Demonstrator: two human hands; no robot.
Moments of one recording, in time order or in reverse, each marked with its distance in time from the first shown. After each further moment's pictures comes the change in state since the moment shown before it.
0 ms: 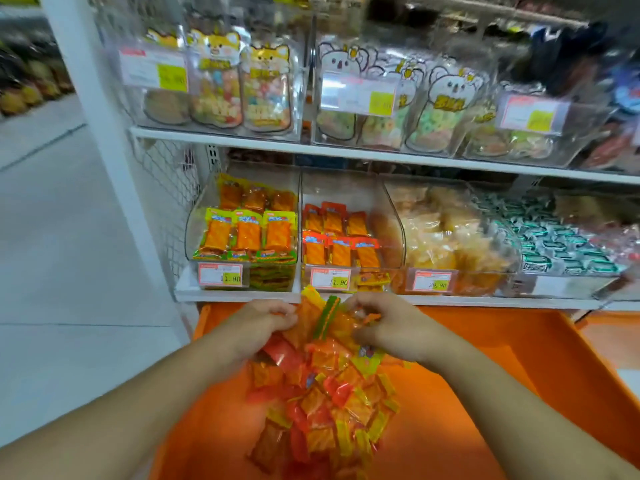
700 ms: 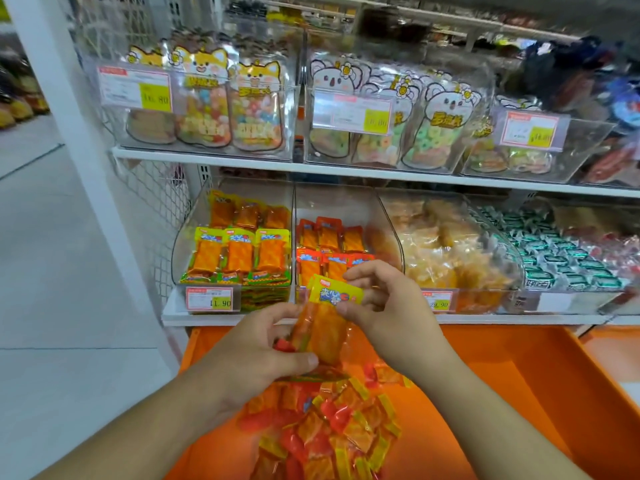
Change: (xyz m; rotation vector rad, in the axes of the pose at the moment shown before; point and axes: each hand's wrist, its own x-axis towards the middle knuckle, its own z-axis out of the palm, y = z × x) left_hand -0.032 0.034 0.007 -0.013 -0.148 0.172; right_hand 0.006 -0.035 -0.003 0.187 0.480 -0.210
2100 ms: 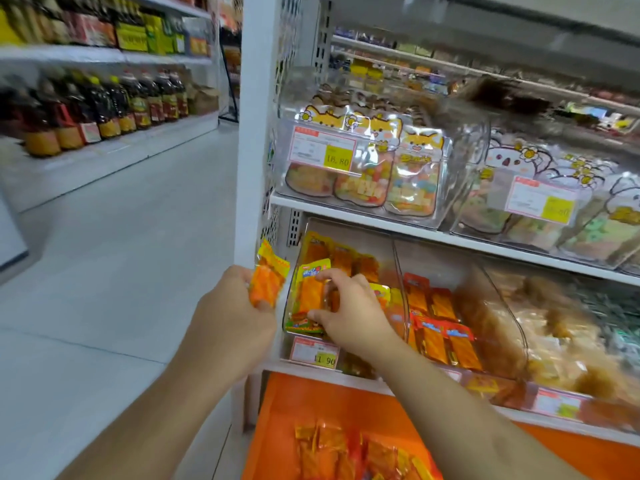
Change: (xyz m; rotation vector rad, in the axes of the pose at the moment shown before) left_hand -0.015 0.044 -0.171 0.428 0.780 0.074; right_hand 0.134 -0.045 0.198 -0.484 -0.222 -0.194
